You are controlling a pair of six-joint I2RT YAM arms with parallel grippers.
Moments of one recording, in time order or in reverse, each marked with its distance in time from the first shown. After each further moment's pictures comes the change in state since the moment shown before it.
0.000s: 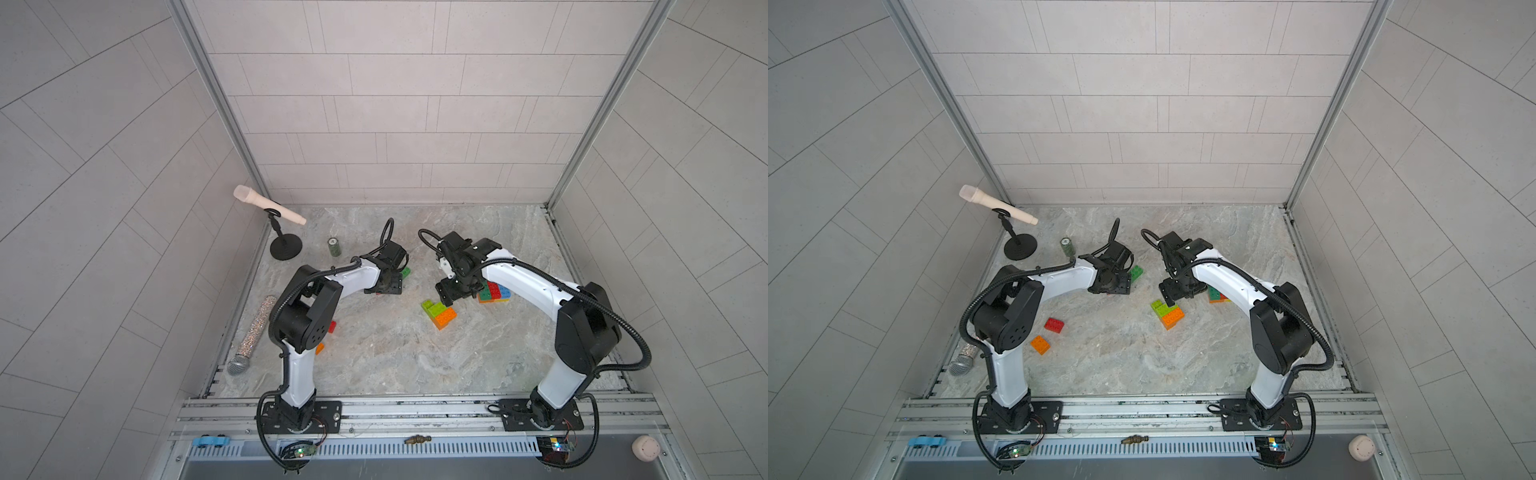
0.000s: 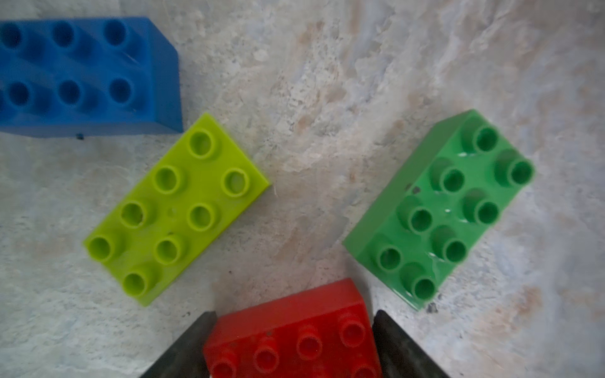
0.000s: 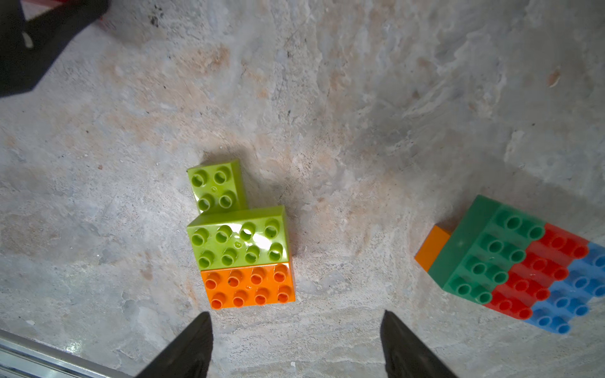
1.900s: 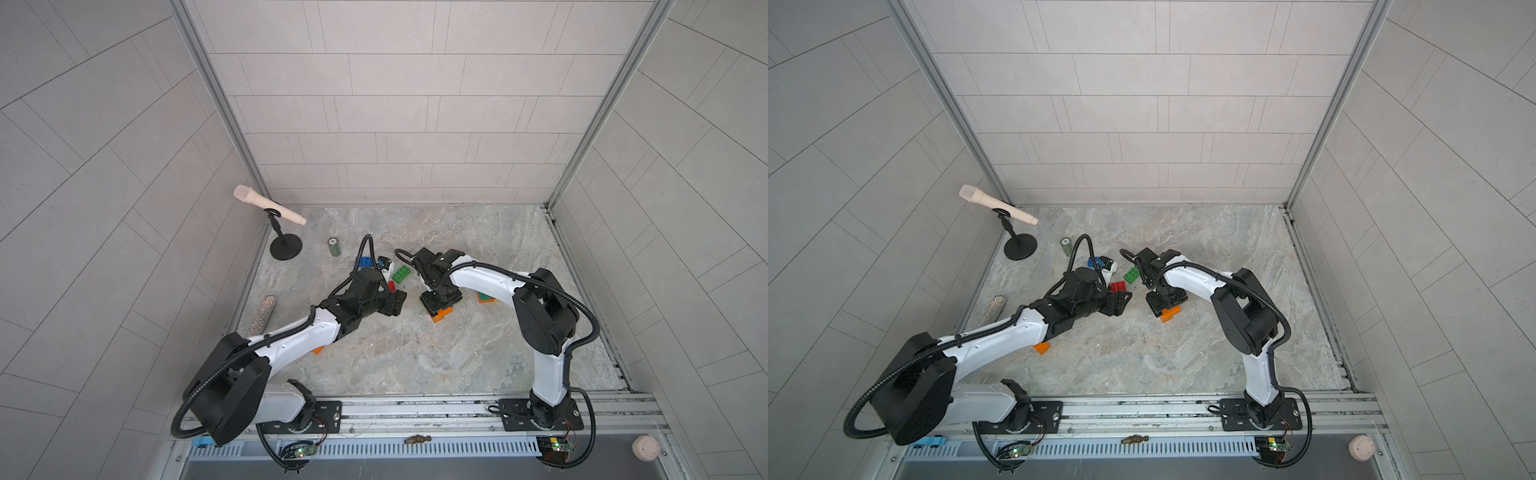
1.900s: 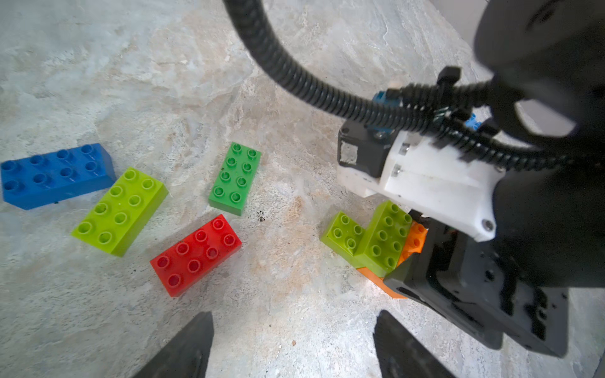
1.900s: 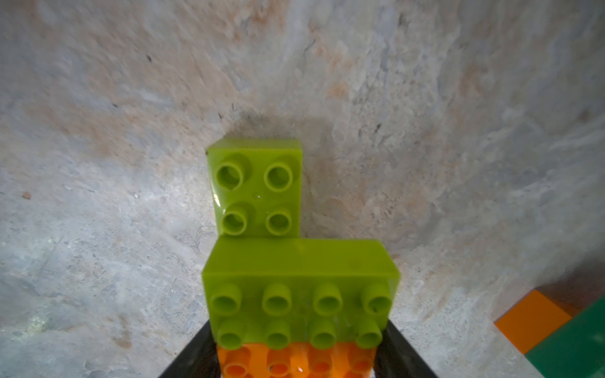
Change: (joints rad) left arm -0.080 -0.627 -0.578 0.515 0.208 0.232; right arm 0.126 0.271 0.045 0.054 0.072 0.046
